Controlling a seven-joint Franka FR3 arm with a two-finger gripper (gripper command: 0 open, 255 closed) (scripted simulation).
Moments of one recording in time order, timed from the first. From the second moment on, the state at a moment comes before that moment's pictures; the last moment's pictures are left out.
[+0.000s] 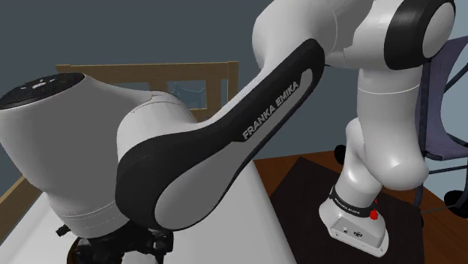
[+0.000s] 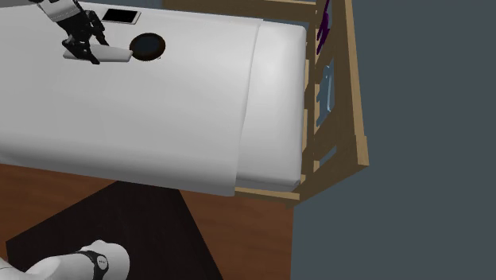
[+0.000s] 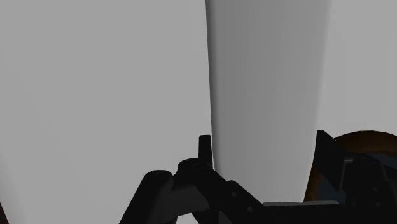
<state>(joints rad) 0.56 0.33 0.56 -1.76 -0.18 2.03 1.89</state>
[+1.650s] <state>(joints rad) 0.81 0.65 0.54 -1.46 -0.34 2.01 2.11</state>
